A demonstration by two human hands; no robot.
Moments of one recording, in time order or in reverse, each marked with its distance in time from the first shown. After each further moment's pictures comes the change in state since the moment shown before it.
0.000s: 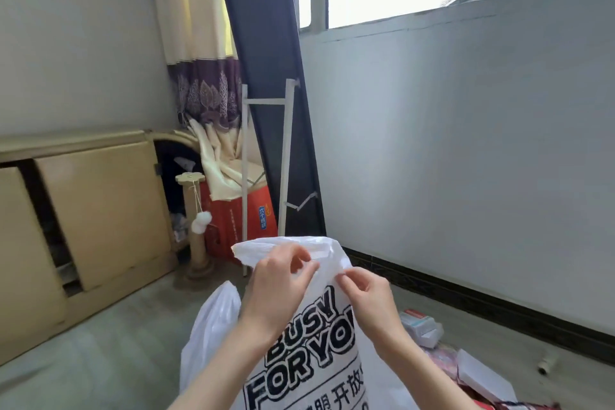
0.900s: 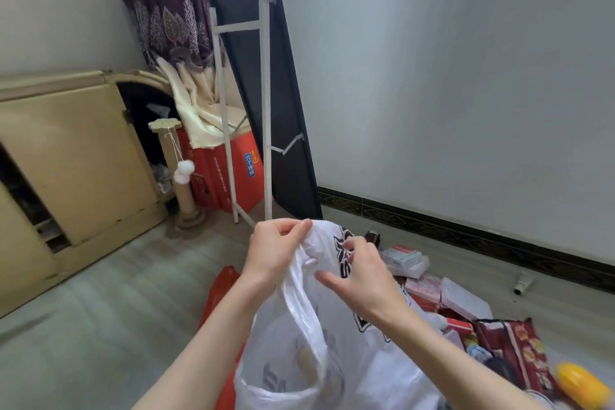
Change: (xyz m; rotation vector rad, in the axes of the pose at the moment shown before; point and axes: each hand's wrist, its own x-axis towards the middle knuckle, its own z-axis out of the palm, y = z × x) left_hand -0.010 -0.015 0.042 -0.463 -0.174 -0.479; right_hand -0.014 0.053 -0.006 -0.605 -0.096 0.050
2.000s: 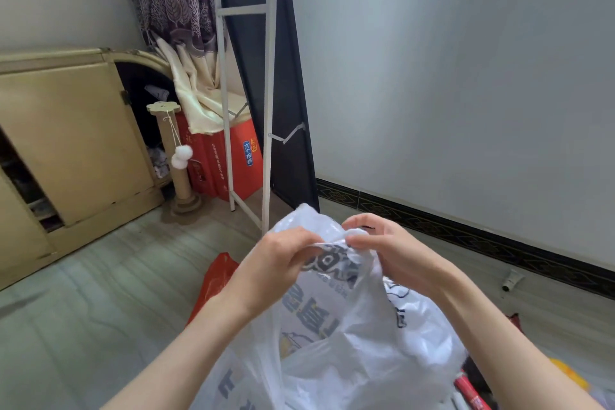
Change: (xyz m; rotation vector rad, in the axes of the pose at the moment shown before) left_hand -0.026 -0.014 -0.017 0.433 -0.249 0.686; right_hand 0.017 0.014 -0.051 0.789 -0.422 0.081
